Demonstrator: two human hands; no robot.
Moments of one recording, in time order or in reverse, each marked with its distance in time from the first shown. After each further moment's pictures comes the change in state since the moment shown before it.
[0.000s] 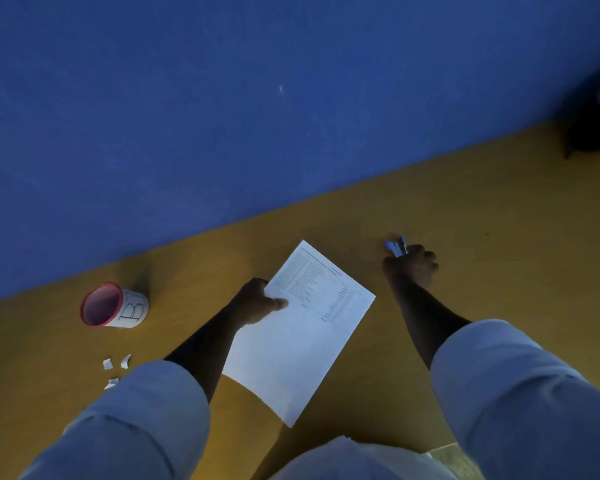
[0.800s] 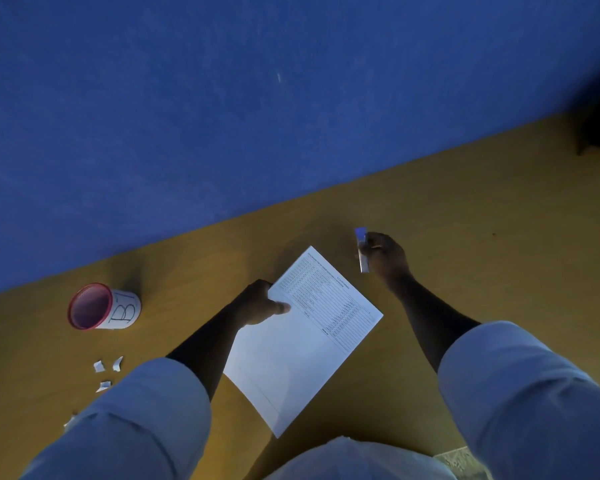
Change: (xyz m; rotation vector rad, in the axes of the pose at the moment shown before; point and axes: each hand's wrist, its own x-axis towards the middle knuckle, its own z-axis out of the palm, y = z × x) left_hand 0.023 -0.002 0.003 0.115 -0.113 0.032; right_hand 0.001 -0.024 0.014 0.326 -0.380 -0.350
